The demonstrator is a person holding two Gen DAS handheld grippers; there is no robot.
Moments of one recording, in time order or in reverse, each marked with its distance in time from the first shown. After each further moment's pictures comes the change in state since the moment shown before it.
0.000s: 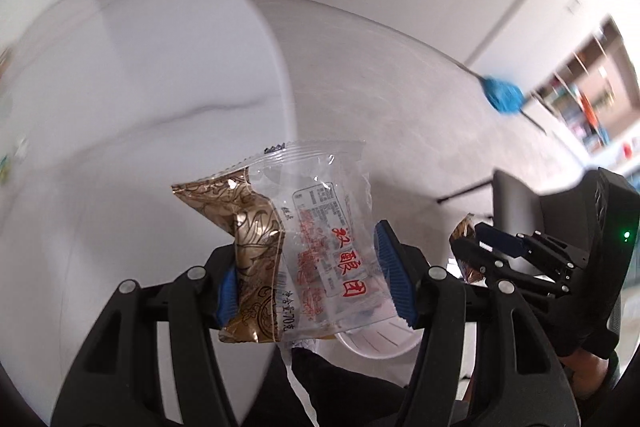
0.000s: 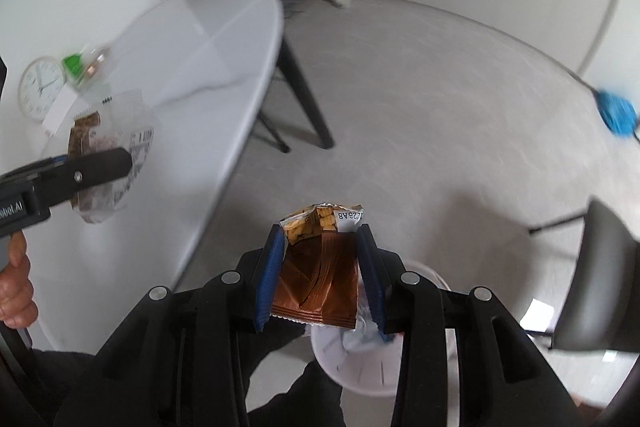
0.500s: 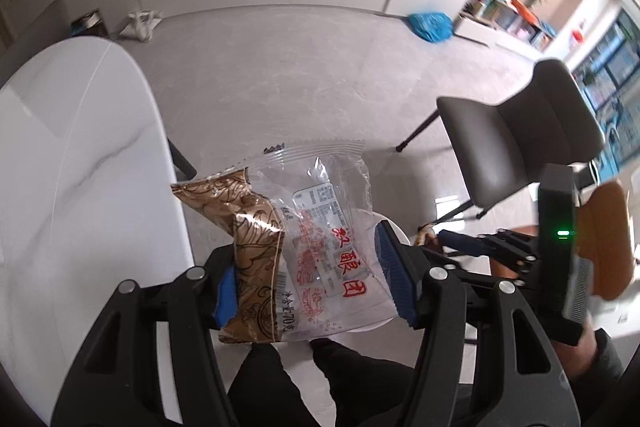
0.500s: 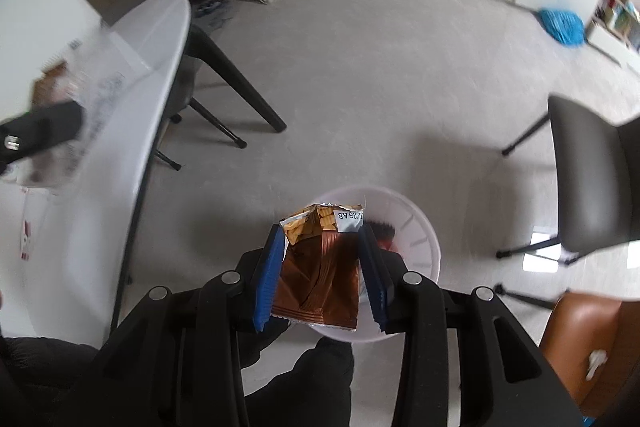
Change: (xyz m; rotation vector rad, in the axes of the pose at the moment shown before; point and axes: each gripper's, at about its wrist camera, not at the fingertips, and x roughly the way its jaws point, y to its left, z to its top) left arm 0.005 -0.087 -0.022 0.356 0.054 -0.095; right arm 0.014 -0.047 -0.075 0.255 0.032 -0.070
